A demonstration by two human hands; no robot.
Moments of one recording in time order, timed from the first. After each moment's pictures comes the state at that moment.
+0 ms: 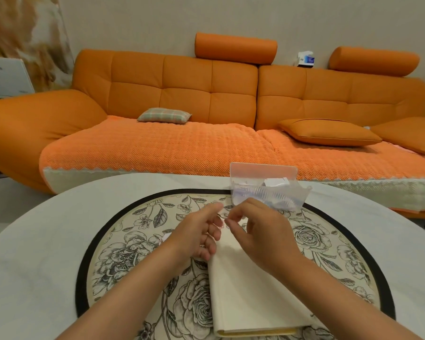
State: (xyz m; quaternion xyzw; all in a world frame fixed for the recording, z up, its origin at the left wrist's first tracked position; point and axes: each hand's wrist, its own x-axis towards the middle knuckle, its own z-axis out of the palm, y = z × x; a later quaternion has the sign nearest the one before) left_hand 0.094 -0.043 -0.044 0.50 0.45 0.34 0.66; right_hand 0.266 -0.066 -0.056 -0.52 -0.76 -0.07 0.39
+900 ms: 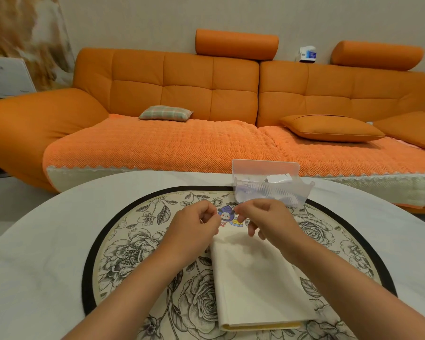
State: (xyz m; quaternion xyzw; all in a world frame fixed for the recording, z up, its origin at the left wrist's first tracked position) left_hand 0.084 -0.048 -0.051 0.68 0.52 0.37 0.36; right_hand 0.265 -0.062 -0.032 -0.60 -0.55 0.39 0.42
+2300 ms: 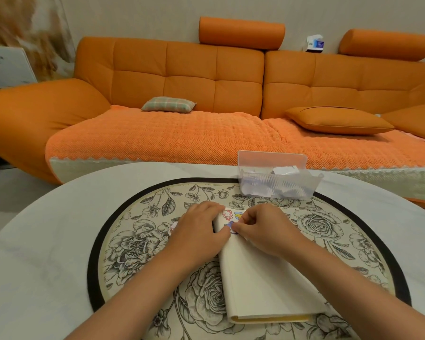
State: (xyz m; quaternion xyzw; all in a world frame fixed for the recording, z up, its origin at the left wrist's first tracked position) left_hand 0.084 -0.034 -0.092 0.79 0.52 0.27 0.17; right_hand 0.262 -0.048 -0.067 -0.68 -0.67 0.19 0.23
